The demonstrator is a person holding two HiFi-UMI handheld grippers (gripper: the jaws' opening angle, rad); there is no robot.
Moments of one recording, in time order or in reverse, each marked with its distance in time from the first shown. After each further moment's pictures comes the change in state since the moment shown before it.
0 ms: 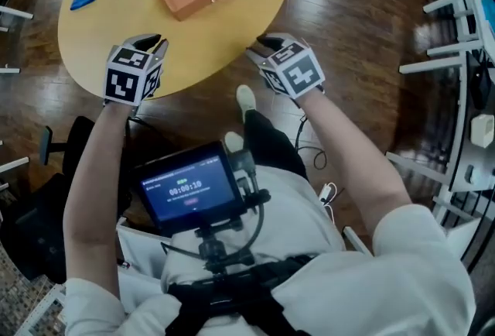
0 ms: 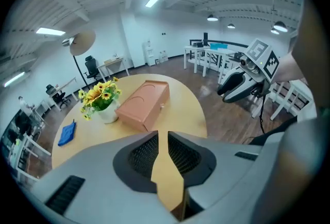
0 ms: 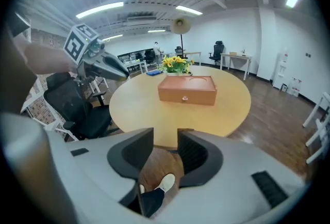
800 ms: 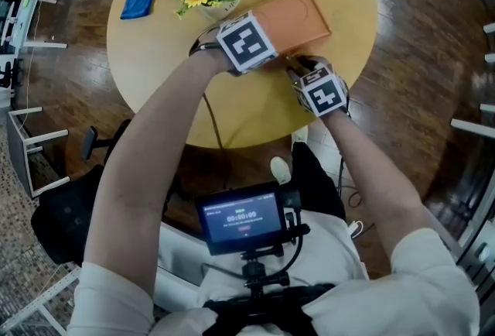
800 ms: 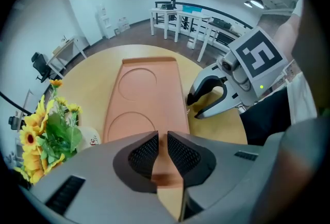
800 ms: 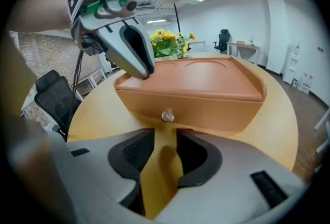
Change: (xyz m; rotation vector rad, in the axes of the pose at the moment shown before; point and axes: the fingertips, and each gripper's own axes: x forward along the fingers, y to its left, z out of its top) left arm 0.089 -0.073 0.038 0.283 0.281 -0.406; right arm 0.056 -0.003 -0.007 -0.009 0.132 -0.034
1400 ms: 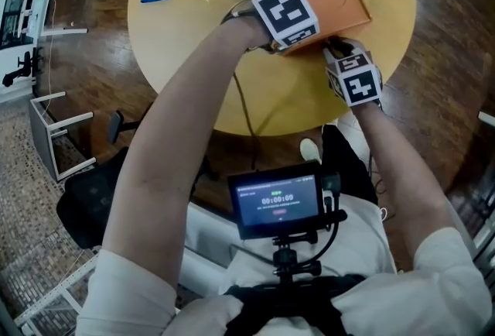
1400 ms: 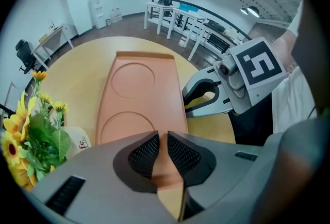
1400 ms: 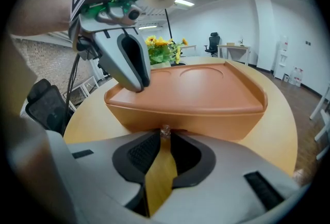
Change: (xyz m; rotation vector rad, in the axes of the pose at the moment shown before) left arm -0.013 -0.022 0.018 -0.015 0.018 -0.144; right arm -0.029 0.003 0.018 0.068 -0.076 -0.067
